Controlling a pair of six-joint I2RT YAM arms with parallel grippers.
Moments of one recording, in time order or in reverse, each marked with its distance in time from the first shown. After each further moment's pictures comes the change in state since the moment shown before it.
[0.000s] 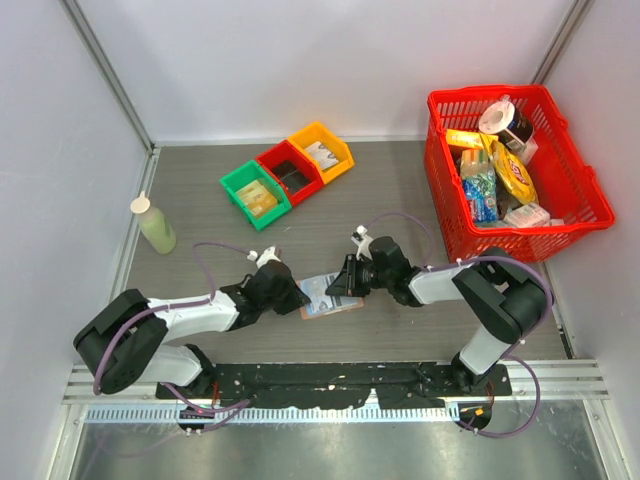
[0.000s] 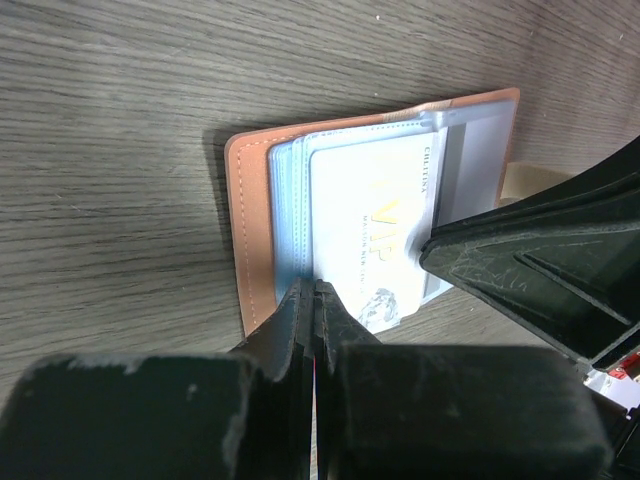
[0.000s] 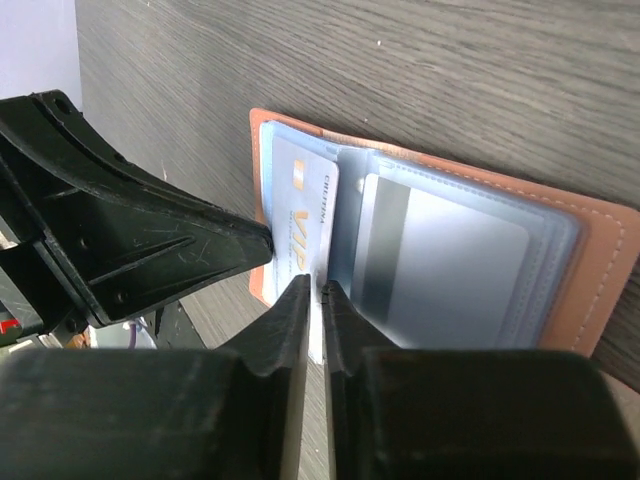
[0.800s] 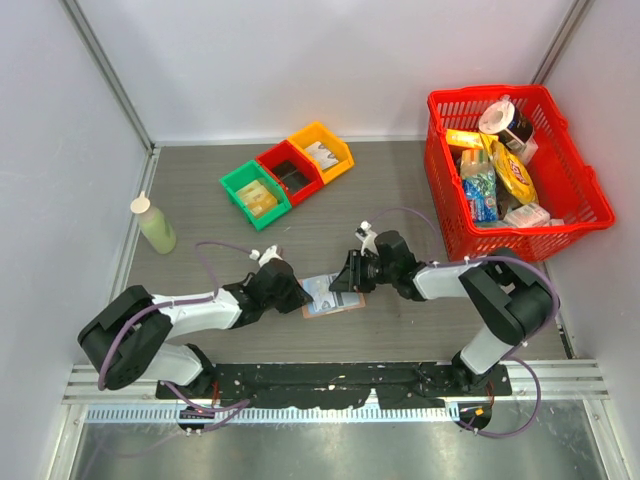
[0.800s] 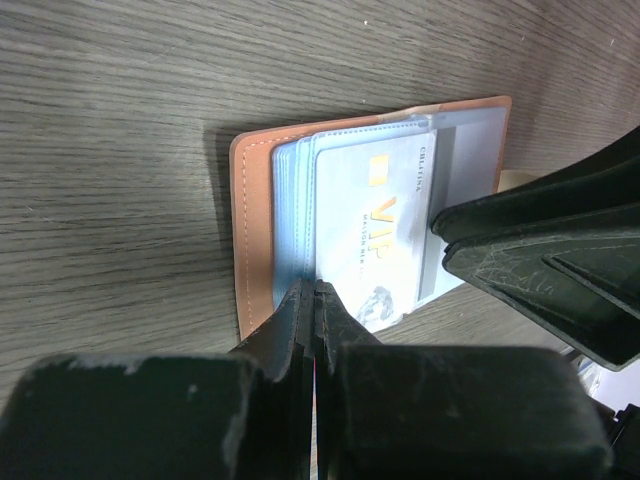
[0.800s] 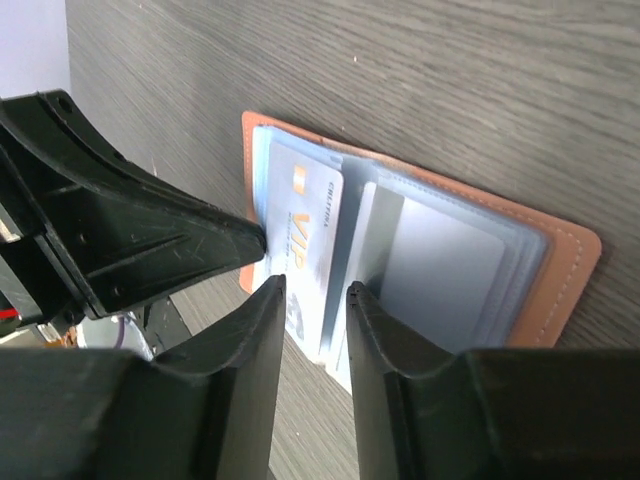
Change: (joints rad) left arm 0.000 0.031 0.018 0.014 0.010 -0.015; right arm -0.068 -0.033 0.011 -0.082 -0.043 -0.082
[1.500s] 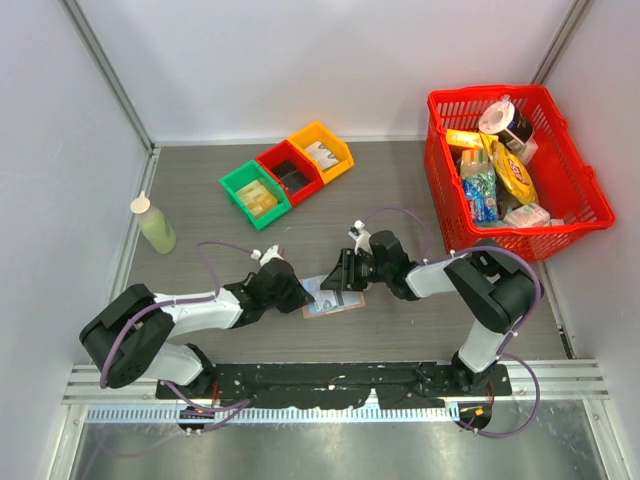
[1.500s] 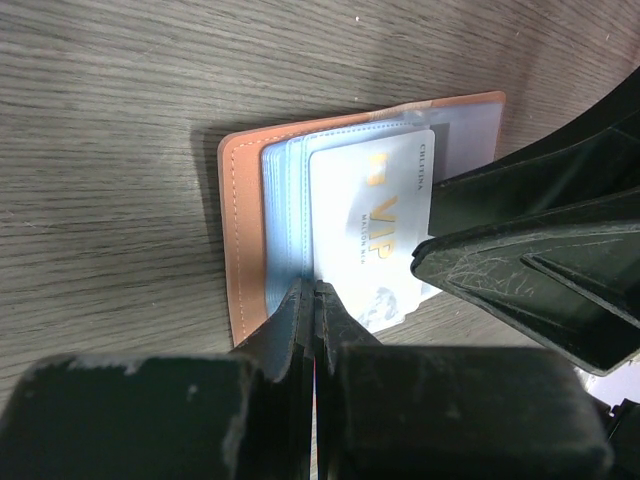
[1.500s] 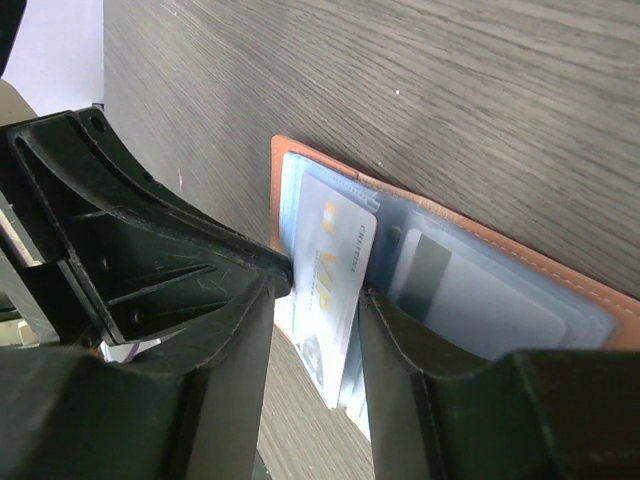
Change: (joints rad) left arm 0.000 0.012 0.002 0.015 0.013 0.000; right arm 0.027 0.106 0.041 0.128 -0.044 0.037
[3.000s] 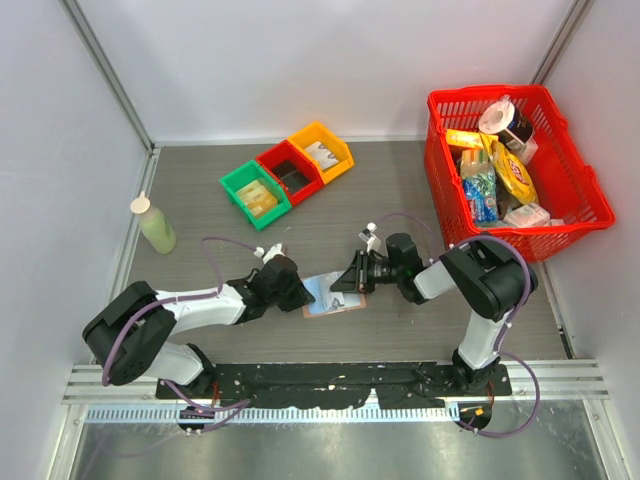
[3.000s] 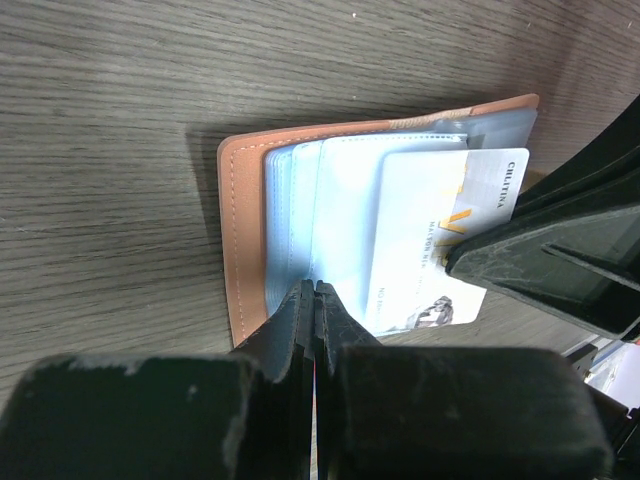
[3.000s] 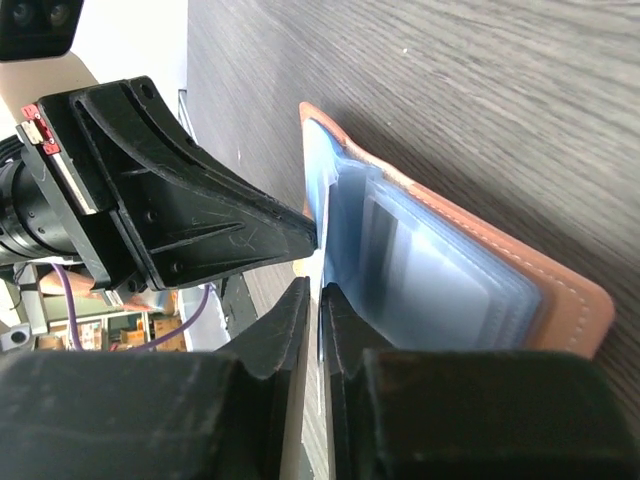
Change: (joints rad) left arm 0.000 0.020 0.049 -0.069 0.003 0.027; right arm -0.117 0.083 -0.098 0.278 -0.230 0.138
